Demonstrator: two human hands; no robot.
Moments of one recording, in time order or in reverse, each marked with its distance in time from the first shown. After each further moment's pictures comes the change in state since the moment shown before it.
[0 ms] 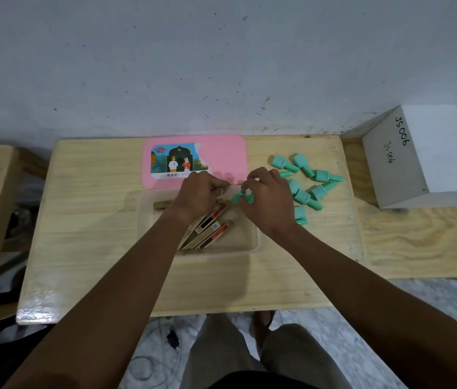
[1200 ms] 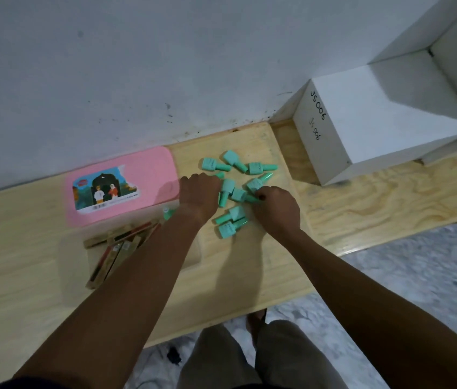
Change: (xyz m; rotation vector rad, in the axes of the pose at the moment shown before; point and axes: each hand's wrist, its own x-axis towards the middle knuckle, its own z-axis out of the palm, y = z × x) left_hand 0.064 0.127 0.099 0.805 -0.181 0.109; right_hand -0.056 0.148 -0.010 0.164 -0.180 0.583
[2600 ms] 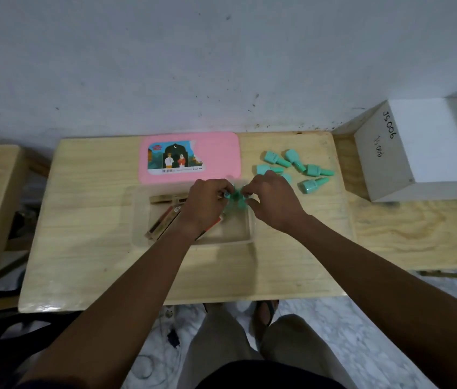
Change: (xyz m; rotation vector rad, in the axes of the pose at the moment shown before) left_hand -0.115 -0.099 0.032 -0.809 0.345 -0.076; right_hand -0.038 -0.124 0.000 -0.151 -0.068 -0.724
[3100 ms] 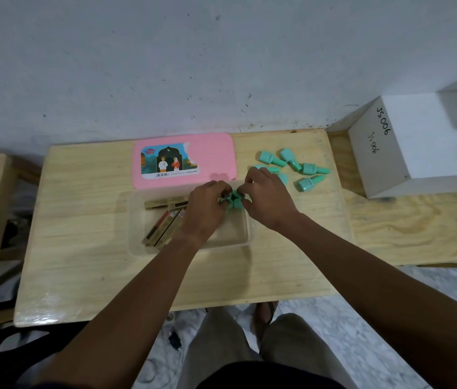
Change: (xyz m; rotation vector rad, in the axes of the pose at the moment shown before) left_hand 0.000 0.004 0.014 0.048 0.074 -0.020; right_hand 0.011 -0.003 0.008 -0.112 0.038 0.039
